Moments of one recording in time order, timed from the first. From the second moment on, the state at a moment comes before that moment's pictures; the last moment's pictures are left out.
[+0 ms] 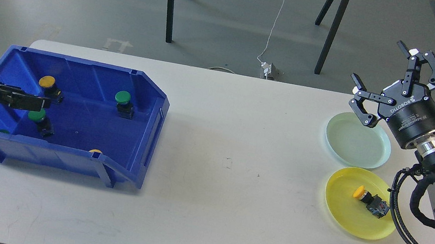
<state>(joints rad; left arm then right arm) -0.88 0.88 -0.11 -0.80 1.57 -0.37 -0.49 0.52 -0.71 0.73 1.42 0.11 0.16 0.33</state>
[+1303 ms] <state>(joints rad) -0.86 0.73 -0.05 -0.61 1.57 -0.37 -0.49 0.48 -0.71 0.73 1.42 0.11 0.16 0.34</state>
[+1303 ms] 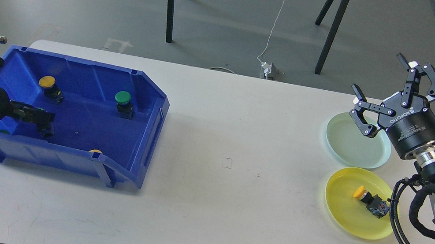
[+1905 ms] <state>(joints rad) -0.86 0.72 -0.05 -0.60 1.57 -0.36 -0.49 0.47 -0.72 0.73 1.42 0.11 0.16 0.35</state>
